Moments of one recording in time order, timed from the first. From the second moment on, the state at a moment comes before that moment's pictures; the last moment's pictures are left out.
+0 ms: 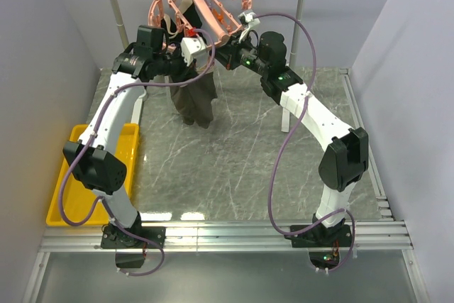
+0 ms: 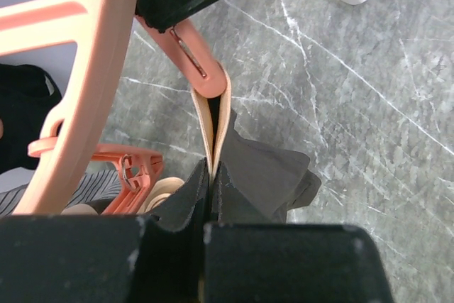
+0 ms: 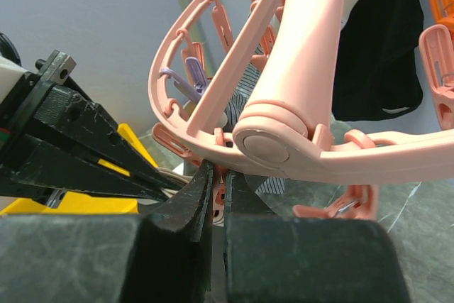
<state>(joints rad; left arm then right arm) -0.28 1.75 1.93 -0.80 0.61 0.64 0.50 1.82 1.74 0.12 -0.41 0.29</state>
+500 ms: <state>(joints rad) -0.28 1.75 1.99 -0.79 0.66 0.52 0.50 1.82 1.71 0.16 -0.41 0.25</state>
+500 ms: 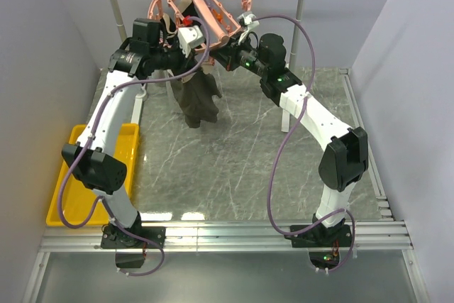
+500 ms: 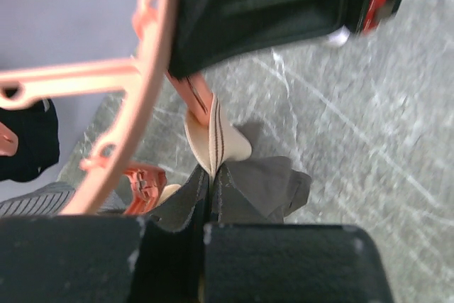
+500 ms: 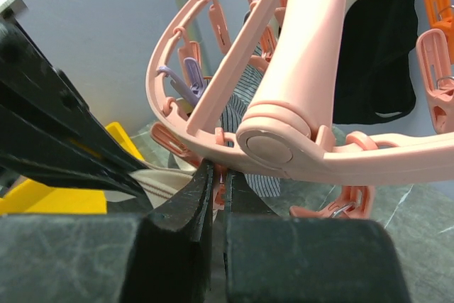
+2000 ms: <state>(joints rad) -0.28 1.73 2.00 -0.77 0.72 0.47 0.49 1.84 1.75 0.13 -0.45 0.33</state>
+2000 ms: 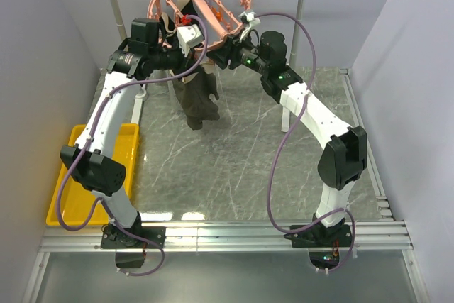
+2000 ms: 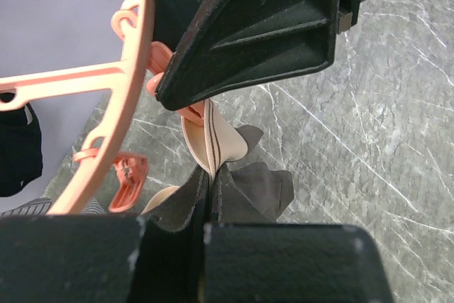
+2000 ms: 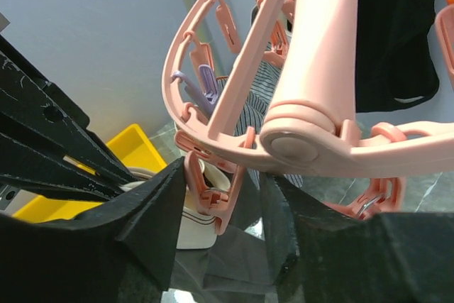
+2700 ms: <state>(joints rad) -0.28 1.72 1.84 -0.59 0.66 0.34 0.44 1.70 1.60 0.04 -0.57 0.32</state>
